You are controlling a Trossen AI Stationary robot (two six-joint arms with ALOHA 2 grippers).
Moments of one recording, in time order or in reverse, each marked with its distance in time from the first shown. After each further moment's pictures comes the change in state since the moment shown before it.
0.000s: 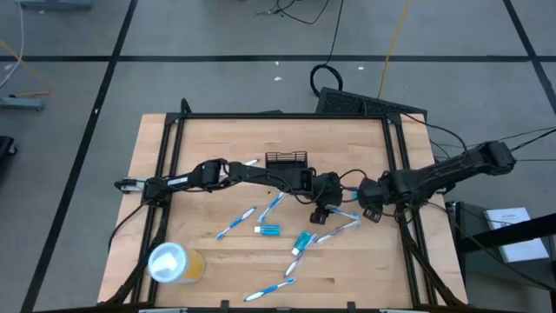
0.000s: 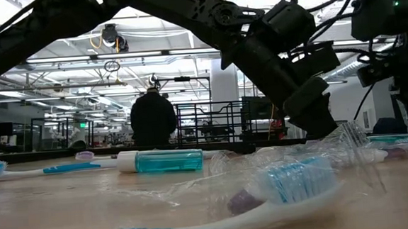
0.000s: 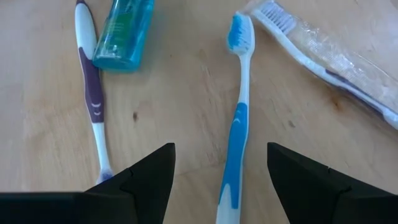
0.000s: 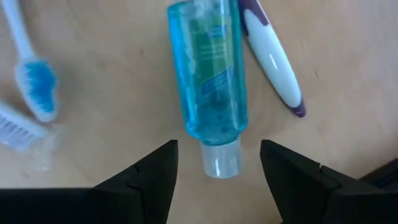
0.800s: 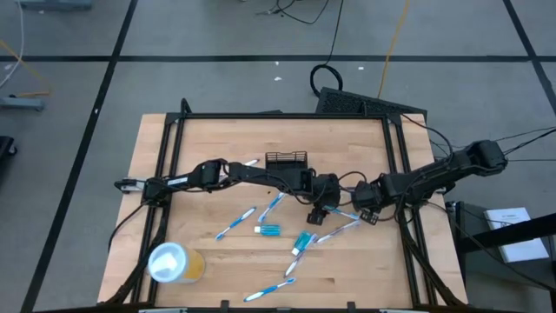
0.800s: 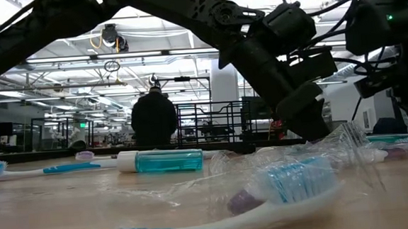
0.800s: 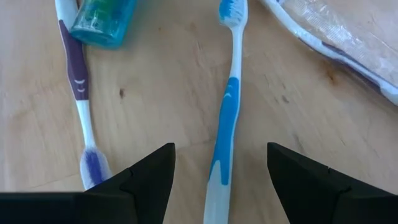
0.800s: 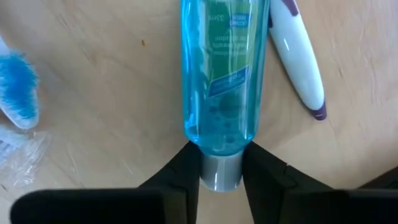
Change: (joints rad) left arm -0.002 -0.001 0.000 -0.065 -0.008 0.000; right arm 0.017 0.150 0.003 0.101 -0.021 -0.007
